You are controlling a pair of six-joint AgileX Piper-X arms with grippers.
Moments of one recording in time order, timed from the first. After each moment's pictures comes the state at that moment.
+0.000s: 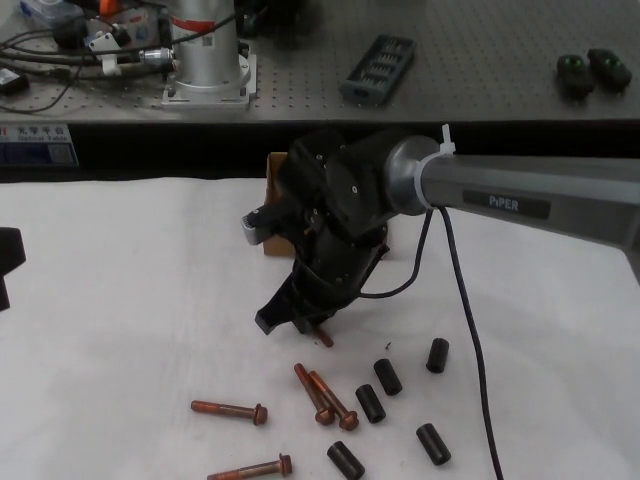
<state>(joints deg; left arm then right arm) -7.2 34.9 -37.8 31.5 20.3 -10.3 44.0 128.0 -97.7 47.4 -0.5 -2.4</state>
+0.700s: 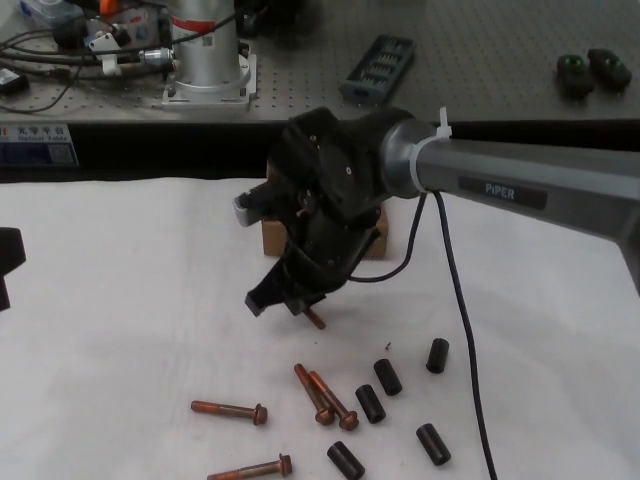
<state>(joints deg) -7.2 34.9 -37.8 31.5 20.3 -10.3 44.1 127.7 -102.6 48.1 -3.7 -2.3</state>
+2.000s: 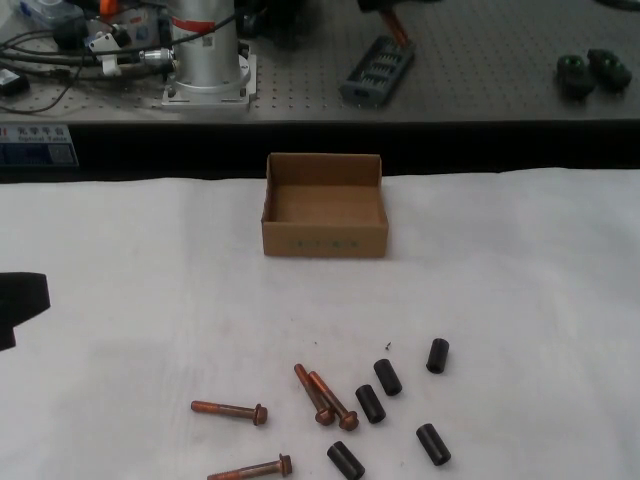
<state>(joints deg) -8.0 34.9 -37.8 37.2 25.7 -12.0 40.2 90.0 -102.7 56.0 -7.0 -5.1</state>
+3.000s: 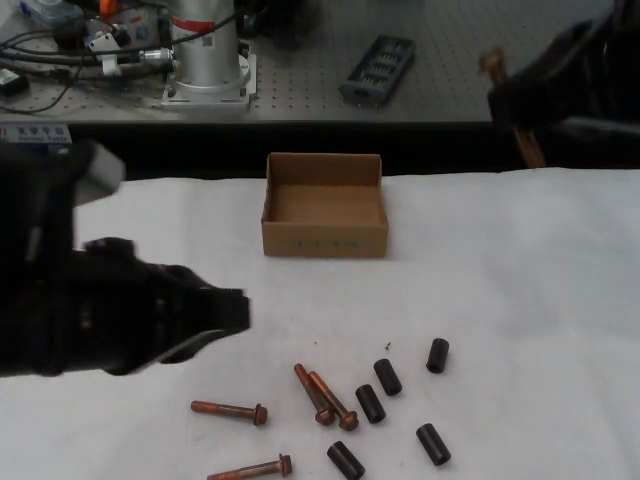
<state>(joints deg) -30.6 56.9 -40.4 23.1 19.4 -26.9 35.8 65.8 -69.4 47.2 -7.9 1.4</state>
